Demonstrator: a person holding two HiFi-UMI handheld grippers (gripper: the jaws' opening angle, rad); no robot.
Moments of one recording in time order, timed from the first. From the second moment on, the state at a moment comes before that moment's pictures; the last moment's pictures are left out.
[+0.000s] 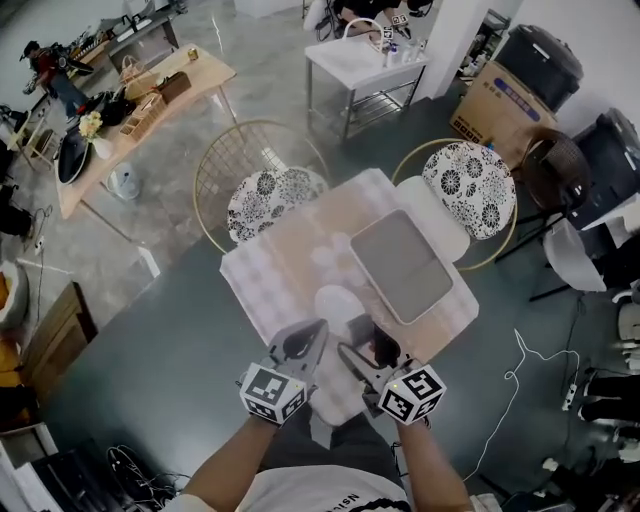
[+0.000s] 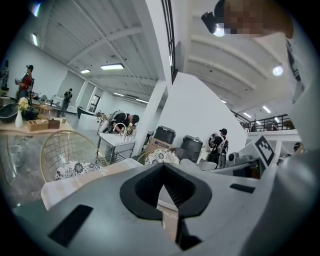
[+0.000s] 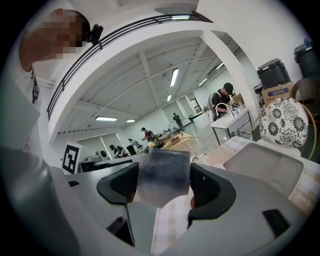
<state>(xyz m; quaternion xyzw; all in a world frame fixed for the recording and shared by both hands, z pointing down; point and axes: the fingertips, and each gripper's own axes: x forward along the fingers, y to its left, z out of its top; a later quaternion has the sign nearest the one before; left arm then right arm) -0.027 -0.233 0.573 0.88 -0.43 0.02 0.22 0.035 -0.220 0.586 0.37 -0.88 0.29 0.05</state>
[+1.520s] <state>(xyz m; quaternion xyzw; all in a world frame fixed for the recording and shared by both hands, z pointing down) -0.008 -0.289 0.743 0.89 -0.37 0.07 0.26 0.041 -0.253 0.853 0.41 -0.76 0.34 0.36</state>
